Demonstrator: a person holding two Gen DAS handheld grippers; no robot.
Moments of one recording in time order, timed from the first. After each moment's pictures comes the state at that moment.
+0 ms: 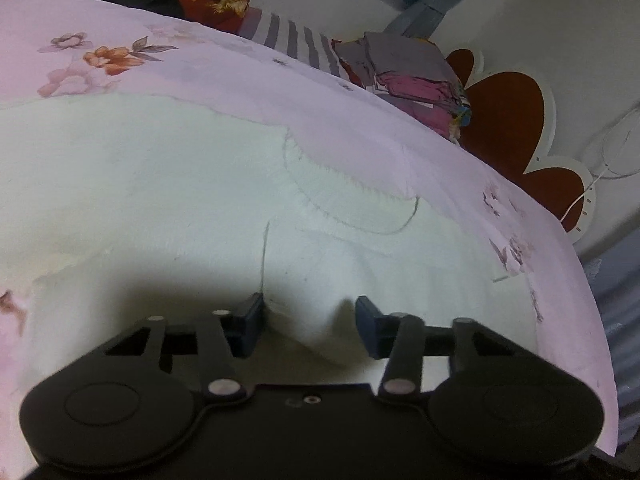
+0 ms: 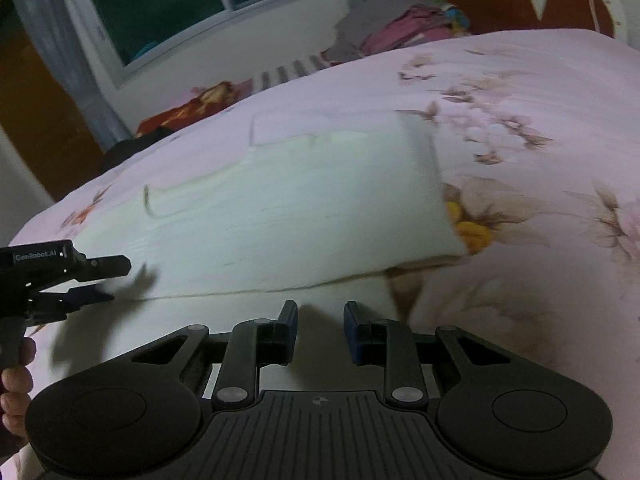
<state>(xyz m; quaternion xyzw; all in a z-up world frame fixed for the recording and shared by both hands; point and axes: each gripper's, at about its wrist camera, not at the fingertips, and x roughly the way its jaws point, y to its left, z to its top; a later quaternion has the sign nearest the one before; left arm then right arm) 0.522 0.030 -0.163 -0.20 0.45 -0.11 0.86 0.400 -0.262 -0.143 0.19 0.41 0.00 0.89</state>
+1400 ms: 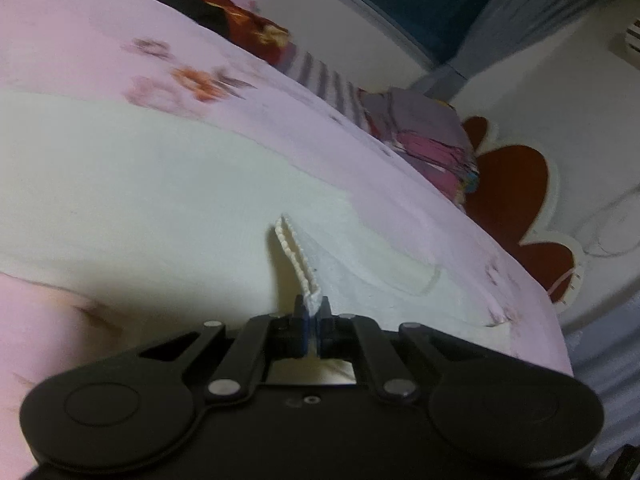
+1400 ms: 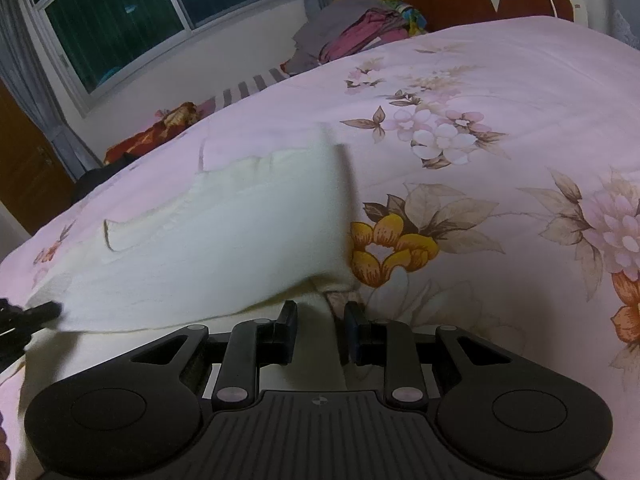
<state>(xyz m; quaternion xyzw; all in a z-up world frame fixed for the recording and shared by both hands) 0.514 0.105 -0.165 -0.29 0.40 -0.08 0.87 0.395 -0.288 -0.146 0.21 0.40 -0.05 0.89</state>
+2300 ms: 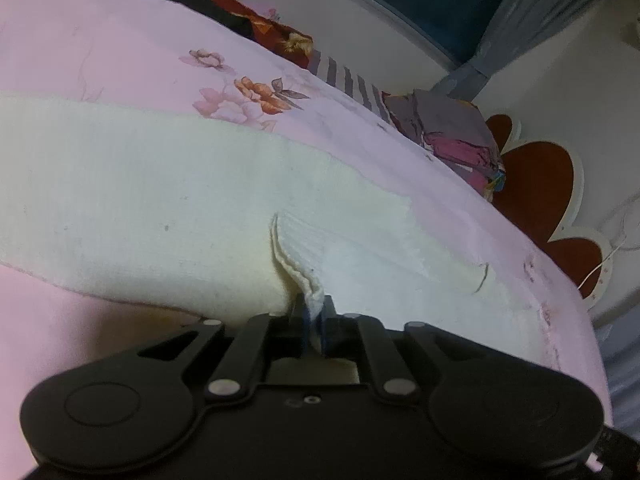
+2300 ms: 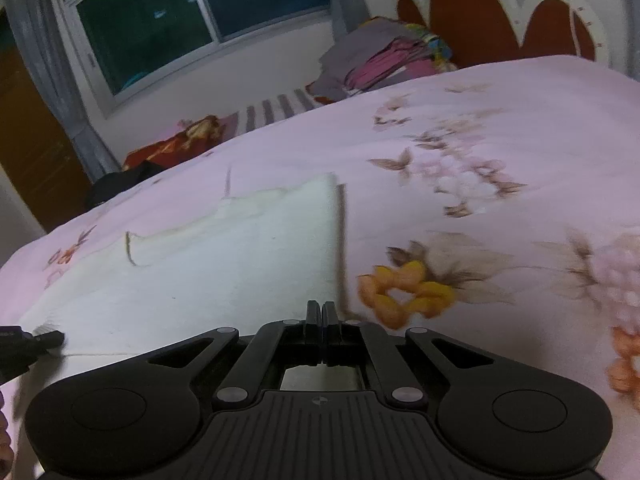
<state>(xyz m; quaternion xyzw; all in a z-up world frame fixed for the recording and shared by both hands) 0.500 0.130 -0.172 -0.26 0.40 -0.05 0.88 0.403 -0.277 -0.127 0.18 0.37 -0.01 0.91</state>
